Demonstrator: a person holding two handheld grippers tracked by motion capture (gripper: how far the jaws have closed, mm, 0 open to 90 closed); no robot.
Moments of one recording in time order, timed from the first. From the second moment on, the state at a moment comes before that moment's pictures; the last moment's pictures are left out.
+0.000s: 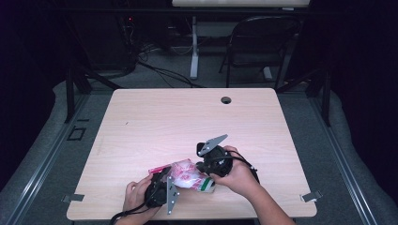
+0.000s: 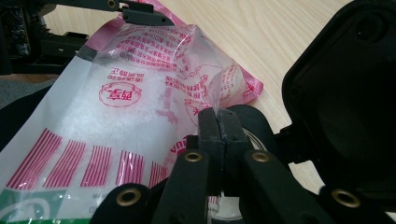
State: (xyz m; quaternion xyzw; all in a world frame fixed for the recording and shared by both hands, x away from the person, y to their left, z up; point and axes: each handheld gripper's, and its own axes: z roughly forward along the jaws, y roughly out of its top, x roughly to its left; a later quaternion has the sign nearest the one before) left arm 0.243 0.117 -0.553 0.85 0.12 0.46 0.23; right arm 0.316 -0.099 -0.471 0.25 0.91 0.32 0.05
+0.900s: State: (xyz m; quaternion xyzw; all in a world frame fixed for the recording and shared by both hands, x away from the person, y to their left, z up) left arm 0.251 0.120 -0.562 0.86 0.15 0.42 0.26; right arm 0.318 -0.092 -0.470 0.25 0.91 0.32 0.05
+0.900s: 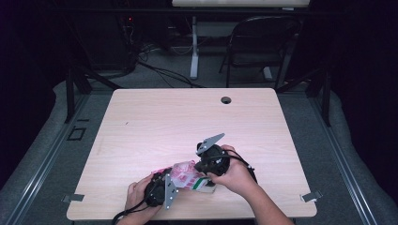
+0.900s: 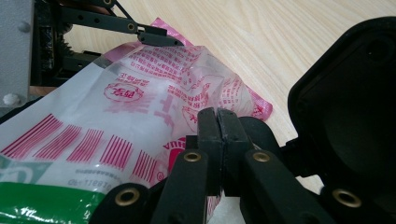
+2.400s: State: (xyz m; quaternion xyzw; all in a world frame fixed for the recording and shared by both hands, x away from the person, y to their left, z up) left arm 0.272 0.146 -0.566 0.85 0.26 0.28 0.37; right arm 0.318 -0.106 -0.449 0.27 0.88 0.38 0.05
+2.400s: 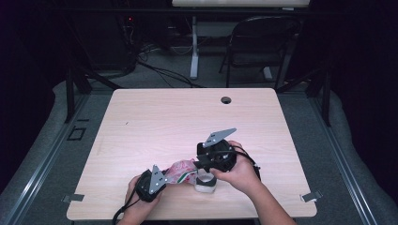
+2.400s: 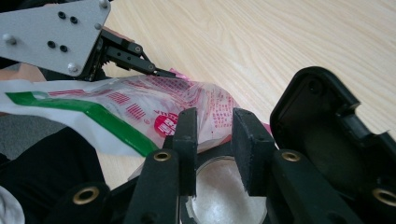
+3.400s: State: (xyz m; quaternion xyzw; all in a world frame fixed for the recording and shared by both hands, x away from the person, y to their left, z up) left arm 0.303 0.204 -0.570 0.77 0.40 0.12 0.47; right arm 0.317 -0.133 -0.446 0.30 0.86 0.40 0.06
